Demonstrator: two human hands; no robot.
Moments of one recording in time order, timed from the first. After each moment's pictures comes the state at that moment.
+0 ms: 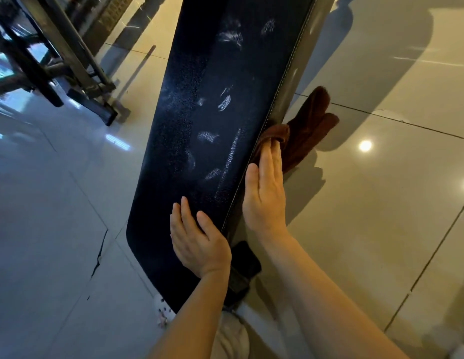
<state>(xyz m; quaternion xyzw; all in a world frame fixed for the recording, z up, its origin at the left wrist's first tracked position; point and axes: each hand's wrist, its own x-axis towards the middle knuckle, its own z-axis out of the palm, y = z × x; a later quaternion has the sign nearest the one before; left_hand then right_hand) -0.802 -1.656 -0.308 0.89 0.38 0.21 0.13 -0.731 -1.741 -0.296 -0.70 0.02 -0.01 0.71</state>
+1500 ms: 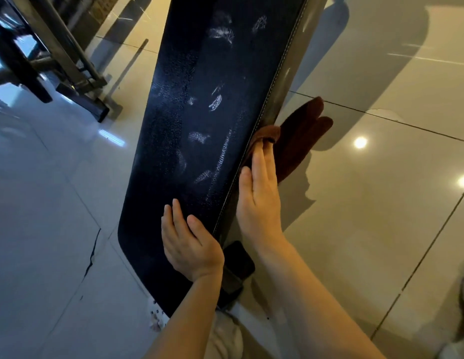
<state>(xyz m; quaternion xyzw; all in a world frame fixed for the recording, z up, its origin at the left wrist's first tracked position) -0.803 -1.656 -0.311 0.89 0.37 0.22 0.12 -0.732 -1.747 -0.291 -0.69 0.01 -0.01 0.72</state>
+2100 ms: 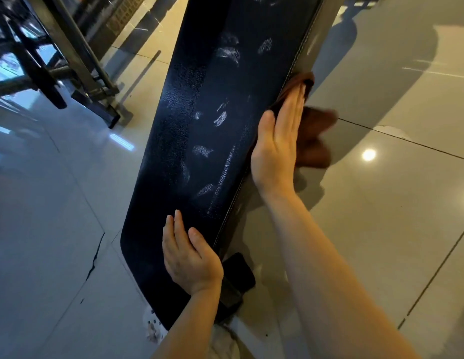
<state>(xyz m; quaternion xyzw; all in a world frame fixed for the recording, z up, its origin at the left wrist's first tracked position) -0.798 -1.659 -0.309 0.89 0.37 0.24 0.12 -0.643 -1.765 -0.251 -0.65 0.06 -0.05 0.75</state>
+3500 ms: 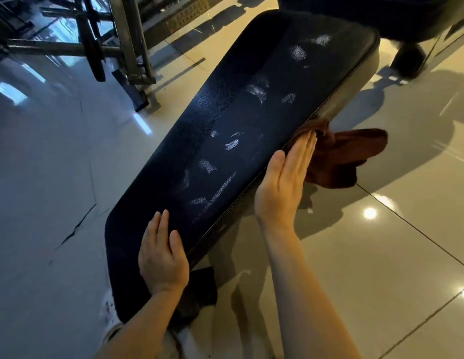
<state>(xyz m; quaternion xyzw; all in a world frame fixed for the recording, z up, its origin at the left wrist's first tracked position) -0.796 -1.661 -0.299 0.88 0.39 0.22 0.13 -0.637 -1.788 -0.260 -0.71 -0.03 -0.06 0.70</state>
